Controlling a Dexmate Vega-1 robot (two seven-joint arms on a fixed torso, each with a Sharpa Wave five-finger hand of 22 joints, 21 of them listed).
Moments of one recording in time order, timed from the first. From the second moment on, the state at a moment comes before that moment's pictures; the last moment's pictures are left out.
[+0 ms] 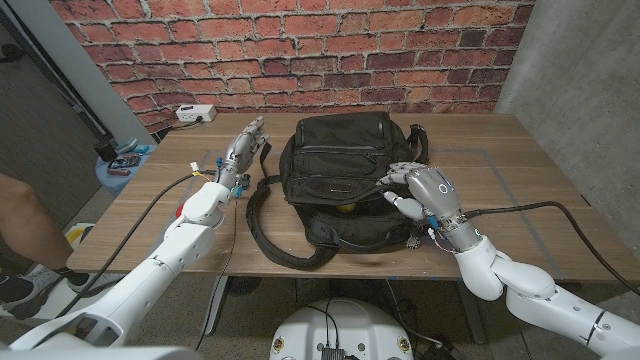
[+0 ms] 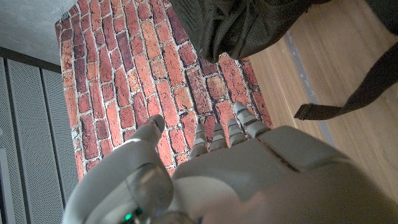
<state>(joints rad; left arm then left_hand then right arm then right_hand) 0.91 0.57 0.34 -1.40 -0.59 -0.37 0.00 0.44 0.19 0.62 -0.01 0.18 0.06 0.03 0.19 0.18 -0.02 0.07 0.21 0.19 -0.01 0.09 0.19 0.17 0.13 0.06 0.28 0.17 -1.23 -0.93 -0.49 -1.90 -0.81 0.15 -0.89 1.05 0.06 0.34 -0.17 0.20 1.05 -0.13 0.40 0.20 1.05 -0.16 0.46 0.26 0.81 -0.09 0.38 0.30 0.72 -0.07 0.21 0.17</state>
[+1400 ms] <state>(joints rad) 0.87 0.58 0.36 -1.41 -0.56 -0.33 0.01 0.46 0.19 0.63 -0.03 0.18 0.08 0.04 0.19 0.18 -0.01 0.07 0.21 0.19 -0.01 0.09 0.19 0.17 0.13 0.06 0.26 0.17 -1.21 -0.86 -0.34 -1.90 -0.53 0.29 -0.63 1.07 0.06 0.33 -0.16 0.19 1.06 -0.13 0.39 0.20 1.06 -0.16 0.46 0.27 0.83 -0.10 0.37 0.31 0.72 -0.07 0.21 0.17</state>
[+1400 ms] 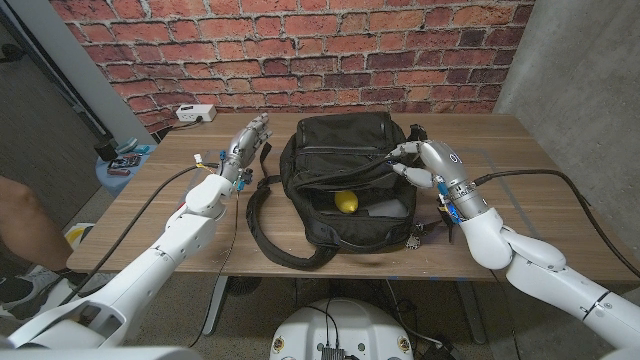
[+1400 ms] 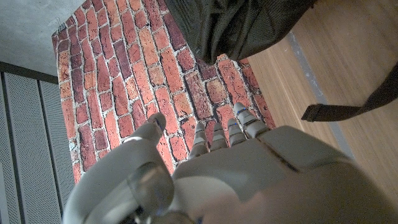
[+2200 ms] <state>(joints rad) 0.93 0.63 0.35 -1.51 -0.54 -0.31 0.02 0.49 0.18 0.64 -0.07 0.19 0.11 0.04 0.19 0.18 0.01 0.07 0.22 0.19 0.00 0.09 0.18 0.17 0.14 0.07 0.25 0.17 -1.15 -0.81 -0.30 -1.87 -0.37 0.32 -0.47 1.09 0.06 0.32 -0.16 0.19 1.07 -0.13 0.40 0.21 1.06 -0.16 0.47 0.28 0.84 -0.10 0.37 0.32 0.72 -0.07 0.21 0.17</state>
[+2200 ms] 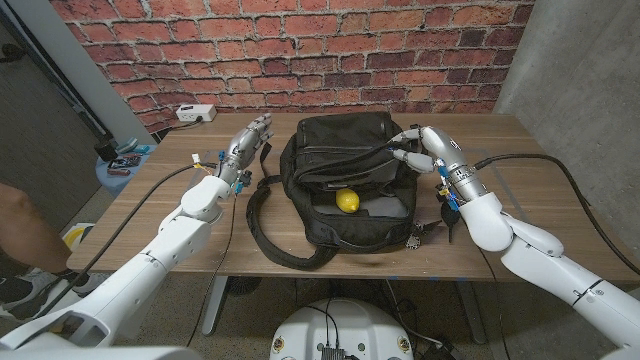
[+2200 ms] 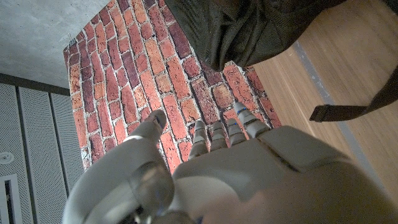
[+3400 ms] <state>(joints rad) 1.06 0.72 0.29 -1.71 -0.50 -0.29 0.09 0.53 0.17 0.62 -0.13 0.20 0.20 0.05 0.20 0.18 0.10 0.06 0.24 0.20 0.10 0.10 0.19 0.17 0.21 0.11 0.25 0.18 -1.03 -0.77 -0.31 -1.78 -0.21 0.31 -0.33 1.09 0.06 0.31 -0.16 0.19 1.07 -0.13 0.39 0.21 1.06 -0.16 0.47 0.29 0.84 -0.10 0.36 0.32 0.72 -0.07 0.21 0.17</state>
